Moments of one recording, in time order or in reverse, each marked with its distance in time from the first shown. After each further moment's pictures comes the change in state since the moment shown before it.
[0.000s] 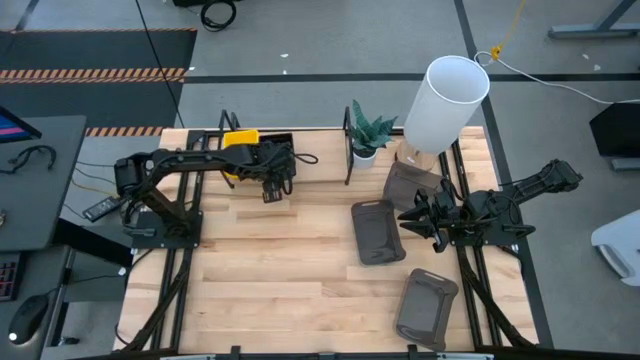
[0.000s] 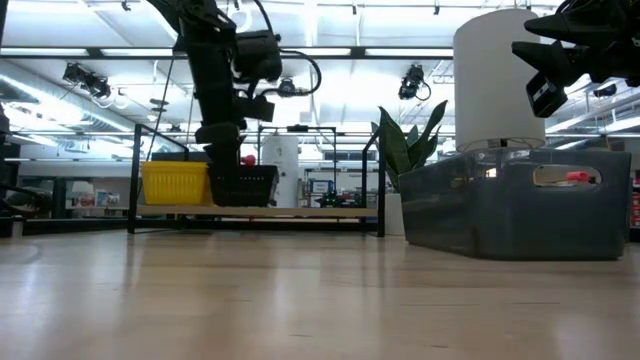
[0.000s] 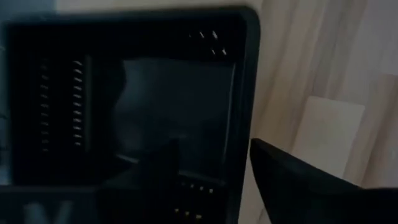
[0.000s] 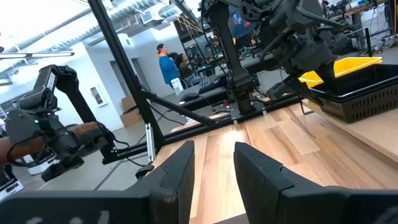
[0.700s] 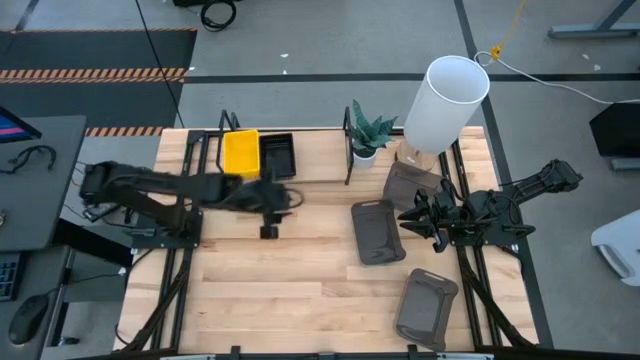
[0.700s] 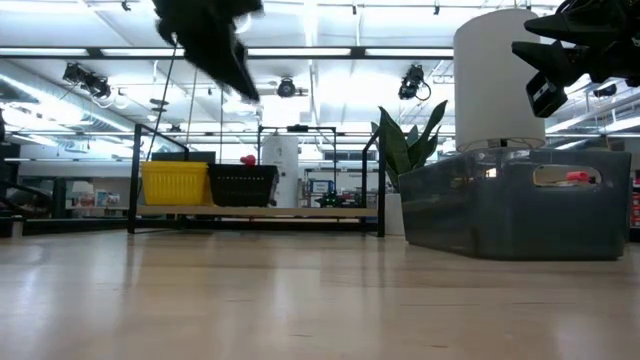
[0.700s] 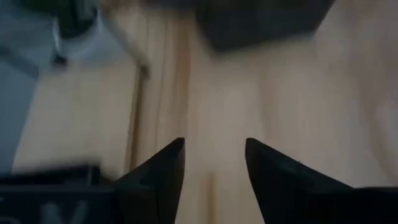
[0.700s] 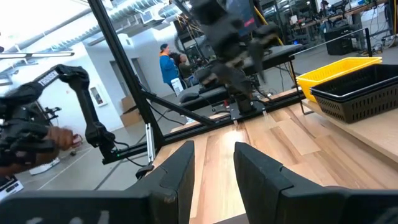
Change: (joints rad) left arm -0.382 -0.292 -0.081 0.196 0.067 -0.134; right arm 0.000 0.000 0.000 0.000 0.000 0.000
